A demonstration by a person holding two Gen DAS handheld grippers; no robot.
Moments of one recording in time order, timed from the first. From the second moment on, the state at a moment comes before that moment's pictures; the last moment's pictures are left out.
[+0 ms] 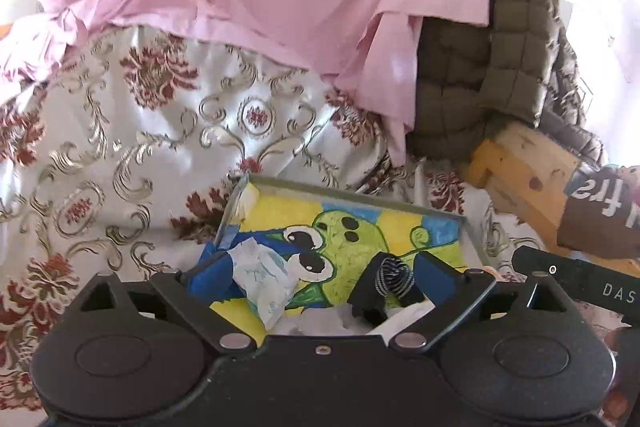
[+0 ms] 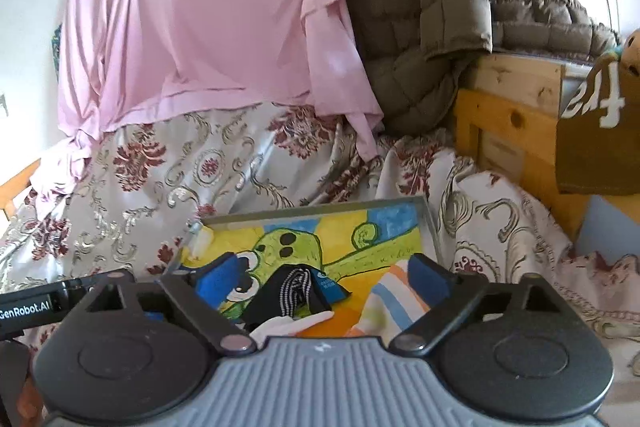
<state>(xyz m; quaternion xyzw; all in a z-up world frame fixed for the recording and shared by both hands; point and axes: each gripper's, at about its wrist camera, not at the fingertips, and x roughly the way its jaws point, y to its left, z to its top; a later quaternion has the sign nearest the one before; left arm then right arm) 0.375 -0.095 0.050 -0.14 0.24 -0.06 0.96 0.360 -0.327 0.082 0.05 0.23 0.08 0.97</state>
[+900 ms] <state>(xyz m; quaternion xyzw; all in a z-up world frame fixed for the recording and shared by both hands) 0.176 -0.088 0.079 -0.14 0.15 -0.01 0.98 0.165 -0.303 0.102 0.04 0.16 0.04 0.99</state>
